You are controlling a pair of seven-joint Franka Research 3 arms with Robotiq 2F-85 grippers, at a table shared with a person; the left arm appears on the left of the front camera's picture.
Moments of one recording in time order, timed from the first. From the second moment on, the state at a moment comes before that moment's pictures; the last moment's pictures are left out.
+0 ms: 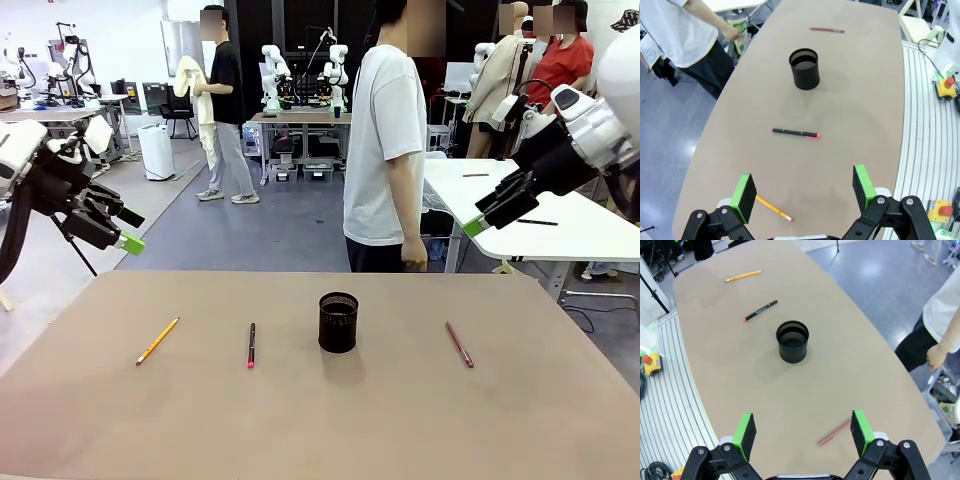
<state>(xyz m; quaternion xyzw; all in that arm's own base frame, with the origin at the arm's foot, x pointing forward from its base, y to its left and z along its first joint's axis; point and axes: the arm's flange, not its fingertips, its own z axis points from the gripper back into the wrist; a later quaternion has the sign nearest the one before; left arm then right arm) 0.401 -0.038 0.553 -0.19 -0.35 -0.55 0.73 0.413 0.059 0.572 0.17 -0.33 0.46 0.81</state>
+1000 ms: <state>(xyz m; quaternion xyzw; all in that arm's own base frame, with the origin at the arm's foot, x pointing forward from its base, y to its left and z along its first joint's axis) 0.401 -0.038 0.554 -0.19 -0.35 -0.55 0.73 0.426 0.106 0.534 0.01 -0.12 0.34 0.93</state>
